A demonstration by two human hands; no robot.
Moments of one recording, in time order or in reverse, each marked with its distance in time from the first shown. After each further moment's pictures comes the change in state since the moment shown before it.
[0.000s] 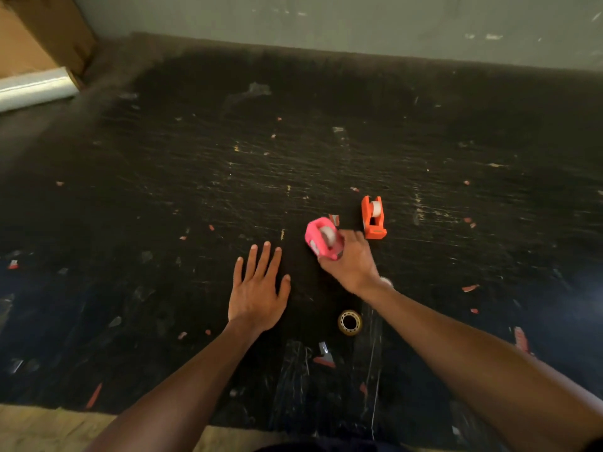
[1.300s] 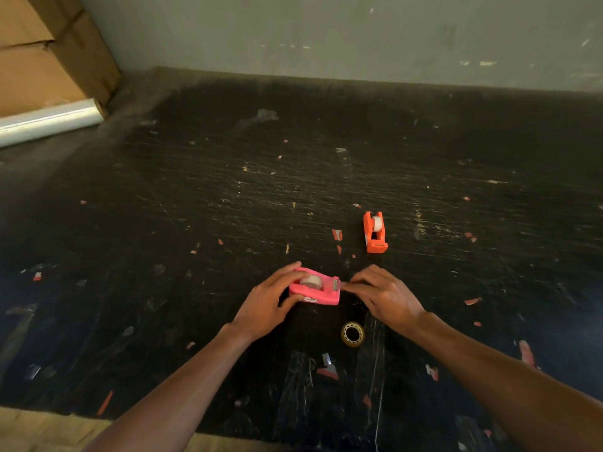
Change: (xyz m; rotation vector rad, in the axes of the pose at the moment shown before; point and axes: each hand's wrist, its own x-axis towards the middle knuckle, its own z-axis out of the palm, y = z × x) left_hand -0.006 -0.005 -0.029 -0.497 0.022 0.354; right_hand -0.038 0.060 -0.039 -0.335 0.004 -0.819
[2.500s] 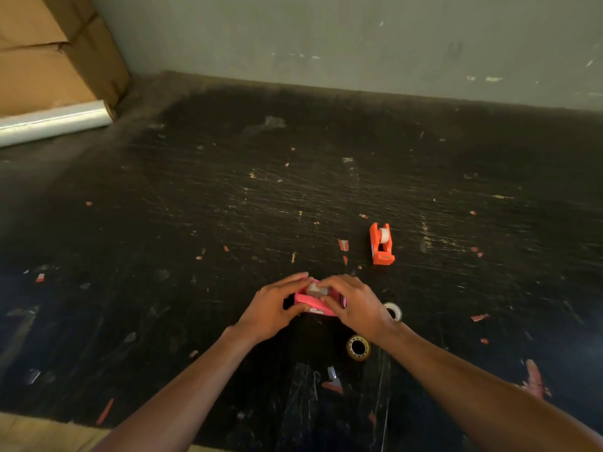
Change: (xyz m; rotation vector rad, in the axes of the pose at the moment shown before) left_hand 0.011 -0.006 -0.005 -0.092 -0.057 -0.088; right_hand 0.047 -0.034 0.028 0.326 0.046 0.175
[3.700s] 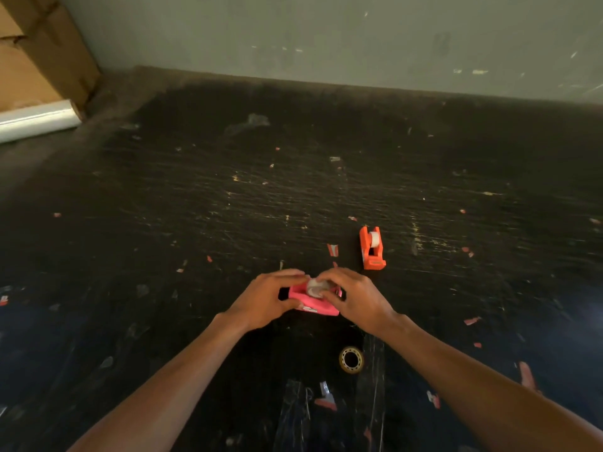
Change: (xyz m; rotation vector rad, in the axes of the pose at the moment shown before) left_hand 0.041 0.011 -0.021 0.039 -0.143 -0.020; right_hand 0.018 0.014 -0.026 0.016 -0.028 0.064
